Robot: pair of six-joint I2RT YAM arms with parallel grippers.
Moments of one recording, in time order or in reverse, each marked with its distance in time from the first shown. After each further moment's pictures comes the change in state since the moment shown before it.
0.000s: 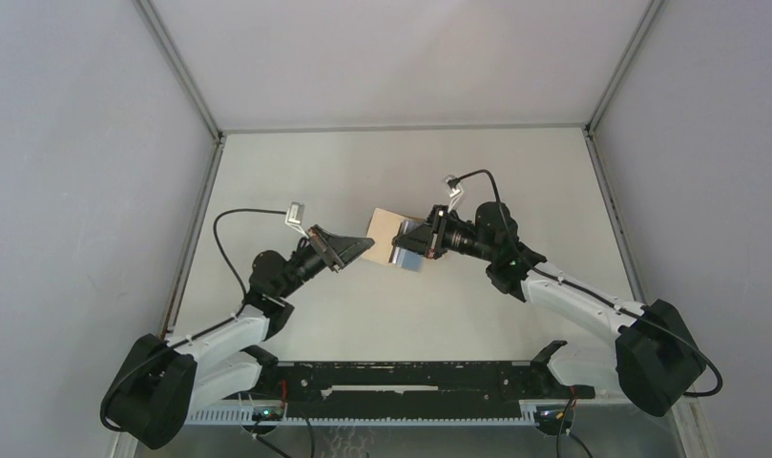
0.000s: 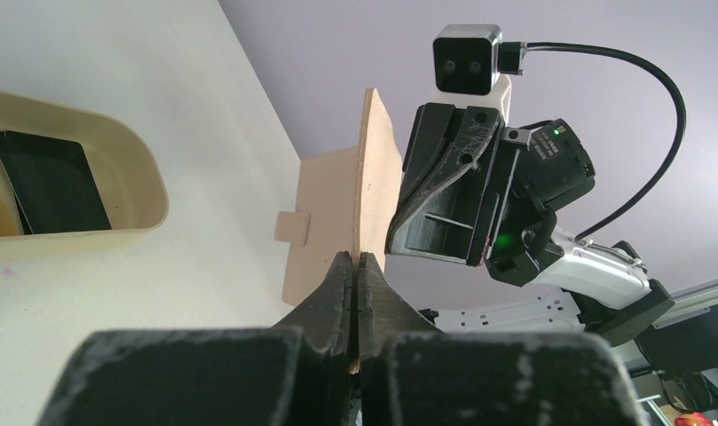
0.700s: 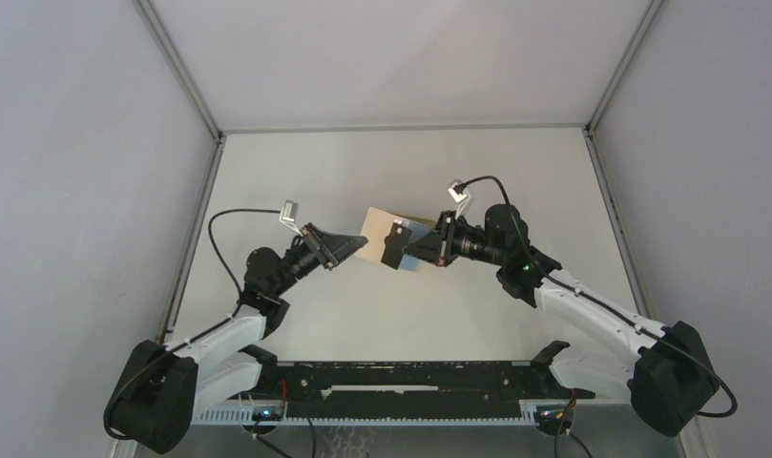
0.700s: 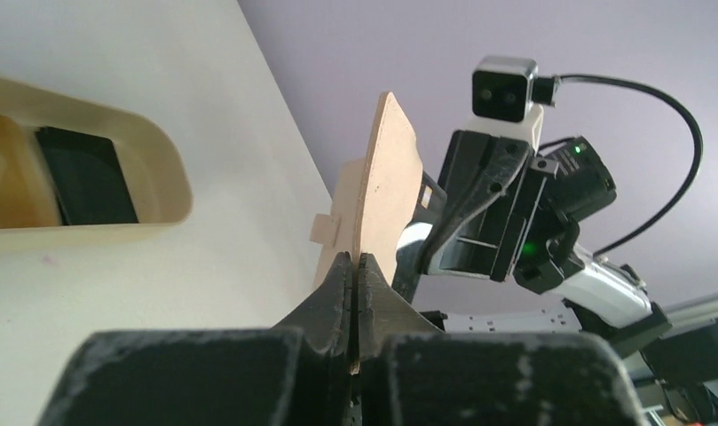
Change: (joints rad) left arm 0.074 -0.015 0.000 -0.042 0.070 -0.007; right arm -0.017 -0.103 -0.001 -0.166 -0.034 -0.075
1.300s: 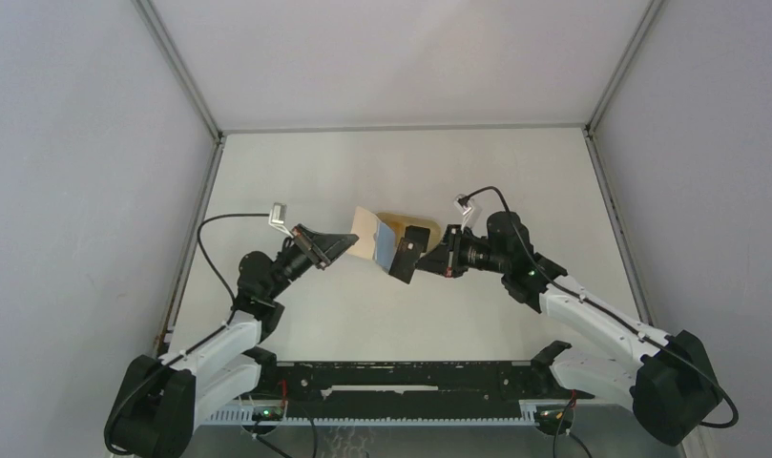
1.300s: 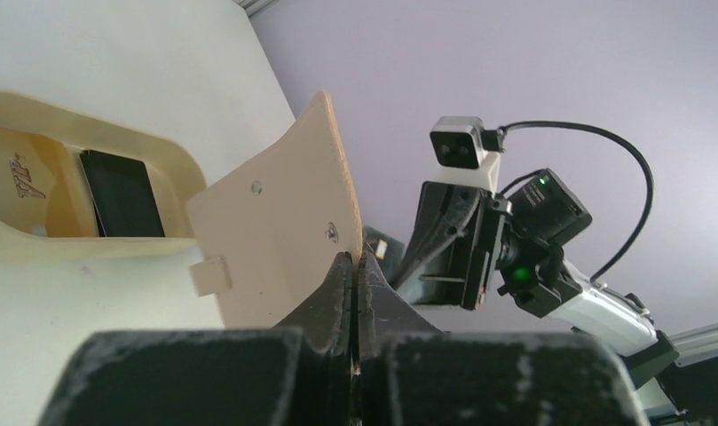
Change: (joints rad) left arm 0.069 -0.062 -0.023 -0.031 -0.025 0.003; right arm -0.031 -0.056 -0.060 -0.158 -0.012 -0.017
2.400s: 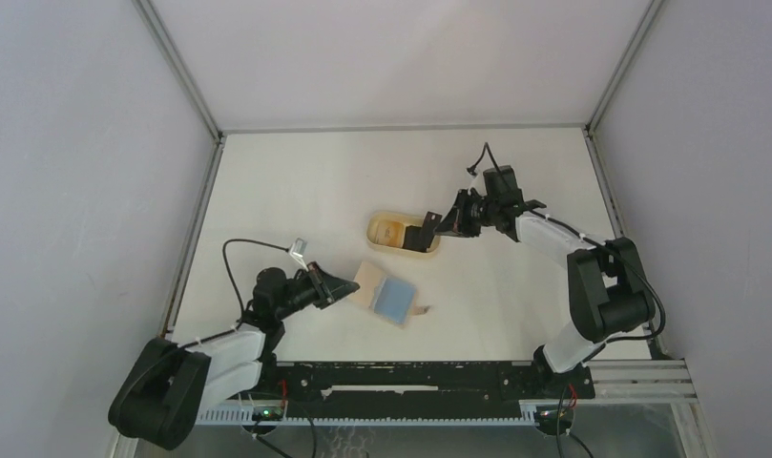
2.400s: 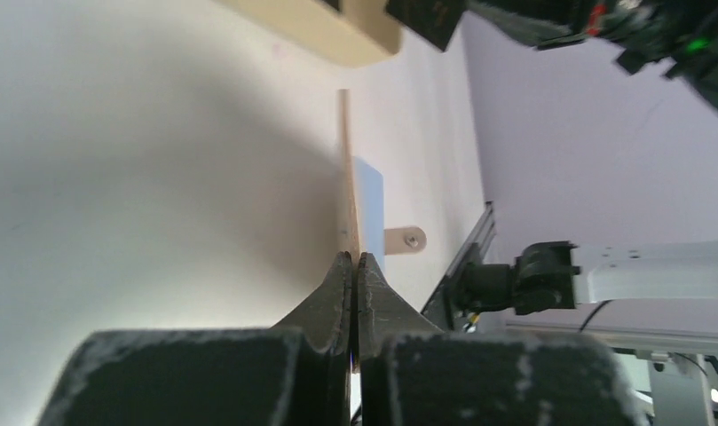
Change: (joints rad) left arm 0.004 0.054 -0.202 -0.145 0.076 0.159; right arm -0.315 0.542 0.349 -0.237 -0.028 -0.137
